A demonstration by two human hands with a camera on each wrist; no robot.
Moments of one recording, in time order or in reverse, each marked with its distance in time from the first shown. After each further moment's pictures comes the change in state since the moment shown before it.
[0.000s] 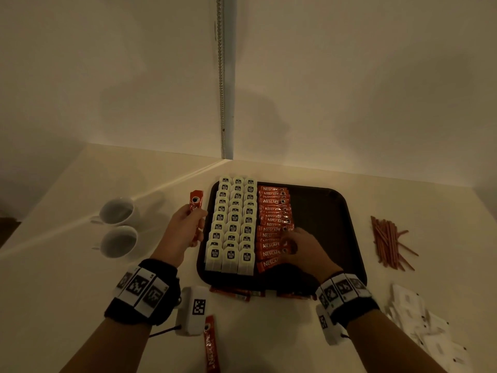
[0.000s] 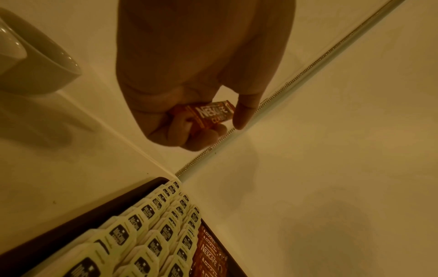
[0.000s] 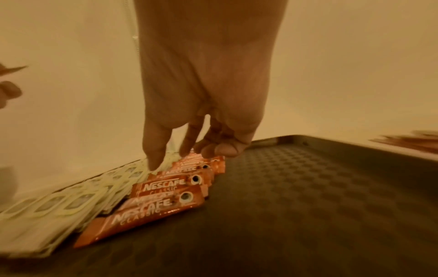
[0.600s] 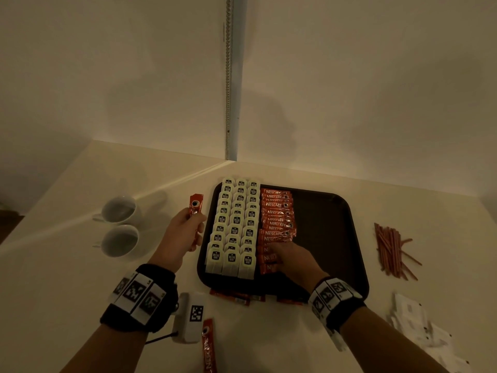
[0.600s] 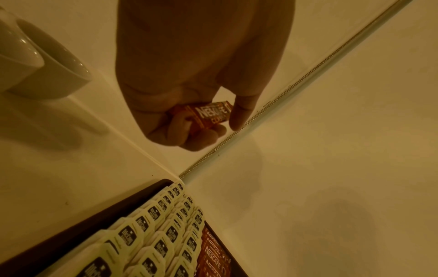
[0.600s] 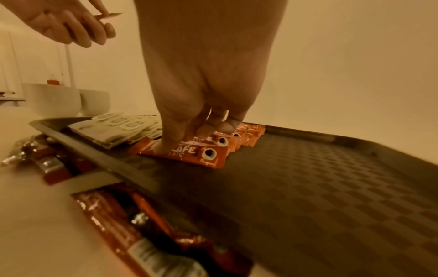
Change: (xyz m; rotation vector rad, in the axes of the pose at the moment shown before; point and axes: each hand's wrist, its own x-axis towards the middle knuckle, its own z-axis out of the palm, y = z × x) left_hand 0.001 -0.006 -0.005 0.013 0.014 0.000; right_hand 0.011 -0.012 0.022 -0.358 -0.115 -0.142
